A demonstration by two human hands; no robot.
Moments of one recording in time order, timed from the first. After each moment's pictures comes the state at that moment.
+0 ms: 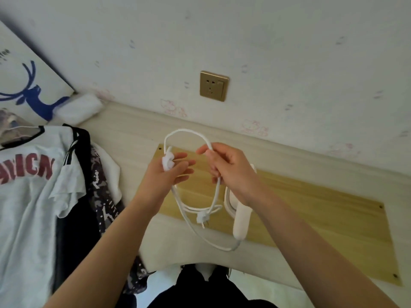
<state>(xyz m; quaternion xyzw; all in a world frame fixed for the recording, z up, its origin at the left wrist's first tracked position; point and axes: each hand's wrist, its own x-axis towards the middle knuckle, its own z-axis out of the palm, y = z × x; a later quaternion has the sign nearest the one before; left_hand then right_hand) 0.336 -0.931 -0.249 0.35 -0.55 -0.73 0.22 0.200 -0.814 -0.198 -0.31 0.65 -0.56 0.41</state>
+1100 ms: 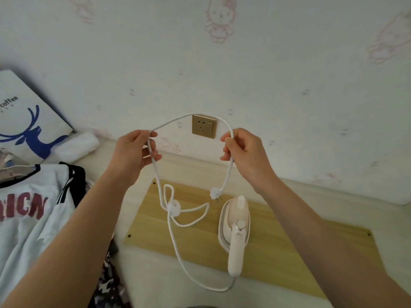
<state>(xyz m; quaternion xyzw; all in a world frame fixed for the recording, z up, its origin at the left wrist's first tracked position) 0.294 -1.036 -0.169 0.34 -0.54 -0.70 0.31 0.133 -0.834 -0.134 -0.33 0.74 -0.55 0.17</state>
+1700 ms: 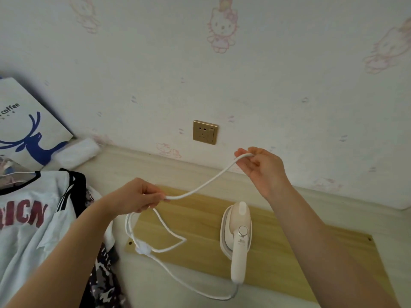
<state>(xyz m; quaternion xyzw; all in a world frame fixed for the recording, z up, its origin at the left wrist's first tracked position) 0.345 -1.047 -0.226 0.23 -0.79 -0.57 -0.07 0.103 -0.823 -0.155 0.03 0.52 -0.78 0.35</state>
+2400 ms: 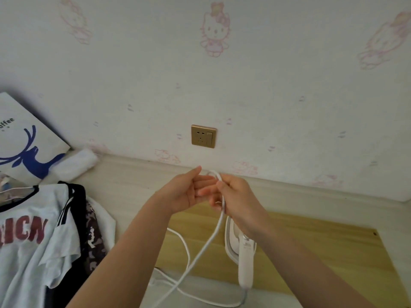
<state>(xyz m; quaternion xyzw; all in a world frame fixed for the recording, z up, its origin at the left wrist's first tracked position) 0.245 -0.976 -0.197 0.30 -0.38 -0.88 -0.04 0.193 -0.827 -0.149 -0.19 0.66 -0.61 0.40</state>
